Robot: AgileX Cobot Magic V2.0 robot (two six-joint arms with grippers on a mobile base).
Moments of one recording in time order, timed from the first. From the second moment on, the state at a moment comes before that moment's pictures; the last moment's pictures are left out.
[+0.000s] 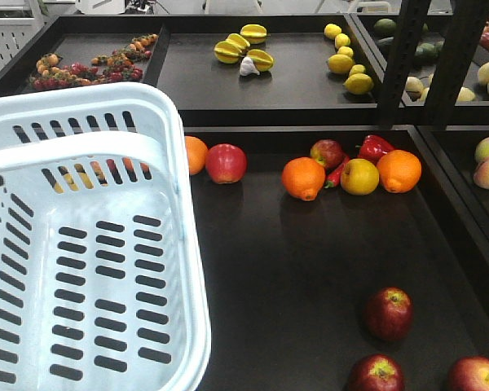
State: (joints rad) left arm -0.69 0.81 -1.16 0.09 0.93 0.79; right arm -0.02 -0.01 0.03 -0.04 0.05 0.05
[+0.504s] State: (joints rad) left arm -0.69 1.08 -0.97 0.09 0.53 0.81; right arm -0.02 -0.01 0.03 -0.04 0.05 0.05
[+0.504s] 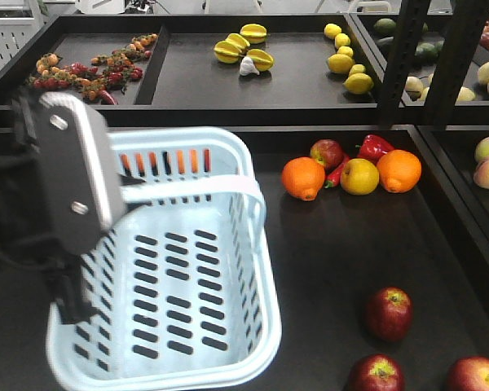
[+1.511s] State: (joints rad) left arm -0.69 1.59 -0.91 0.05 0.02 0.81; right arm -0.02 -0.01 0.03 -0.04 0.05 0.05
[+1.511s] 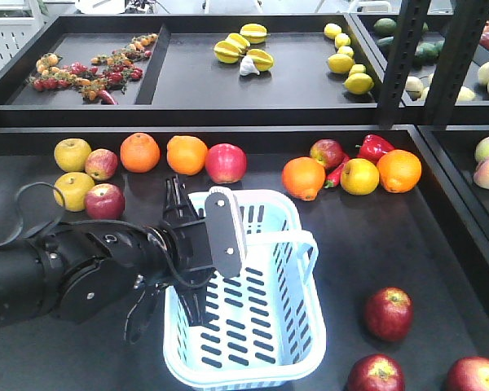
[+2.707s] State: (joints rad) left arm -0.69 1.47 -0.91 0.02 0.16 0.70; right arm -0.02 -0.01 0.03 -0.04 0.05 0.05
